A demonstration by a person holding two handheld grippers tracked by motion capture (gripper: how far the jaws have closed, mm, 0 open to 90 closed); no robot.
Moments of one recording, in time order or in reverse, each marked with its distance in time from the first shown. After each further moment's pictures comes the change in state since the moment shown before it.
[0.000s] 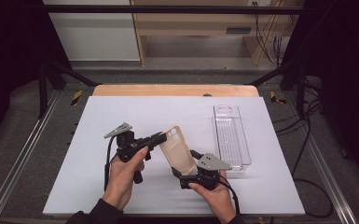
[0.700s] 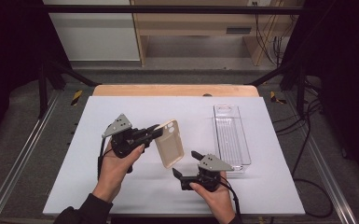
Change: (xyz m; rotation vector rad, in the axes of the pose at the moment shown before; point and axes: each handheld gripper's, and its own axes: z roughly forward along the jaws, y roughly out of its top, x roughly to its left) left arm -0.005 0.027 -0.011 0.006 -0.007 0.341; right arm 0.002 -0.001 -0.003 -0.001 -0.003 0.052
